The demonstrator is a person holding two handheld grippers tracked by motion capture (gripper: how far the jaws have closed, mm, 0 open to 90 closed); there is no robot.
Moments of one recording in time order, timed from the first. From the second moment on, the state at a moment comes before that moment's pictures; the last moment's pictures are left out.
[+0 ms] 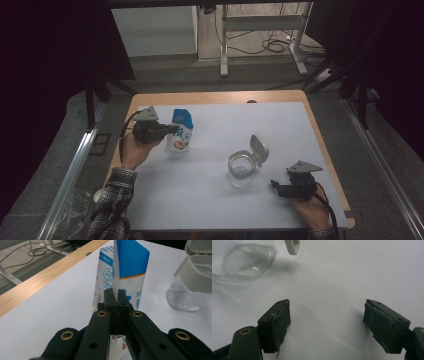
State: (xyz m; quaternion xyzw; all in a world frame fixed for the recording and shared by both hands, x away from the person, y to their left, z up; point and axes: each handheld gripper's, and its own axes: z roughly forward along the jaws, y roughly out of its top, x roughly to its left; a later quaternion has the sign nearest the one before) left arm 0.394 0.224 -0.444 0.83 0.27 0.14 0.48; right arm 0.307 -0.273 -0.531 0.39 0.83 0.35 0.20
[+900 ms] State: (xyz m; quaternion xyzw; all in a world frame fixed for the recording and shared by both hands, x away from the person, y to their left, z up) left arm 0.337 0.181 -0.421 0.85 0.23 0.11 0.46; right arm 0.307 -0.272 -0.530 0.39 0.83 0.34 0.20
